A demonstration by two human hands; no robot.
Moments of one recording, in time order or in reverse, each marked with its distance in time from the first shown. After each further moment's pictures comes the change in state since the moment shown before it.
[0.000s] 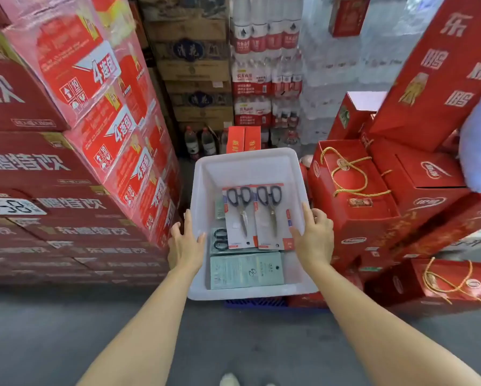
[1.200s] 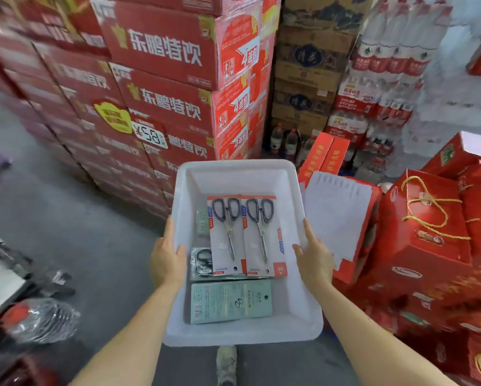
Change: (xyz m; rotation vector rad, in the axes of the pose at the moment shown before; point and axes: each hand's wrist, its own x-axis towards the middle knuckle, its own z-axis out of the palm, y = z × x) left_hand -0.188 -0.117 -0.073 -0.216 0.466 -0.349; right_hand -0.101 -0.054 -0.006 0.192 -0.372 -0.264
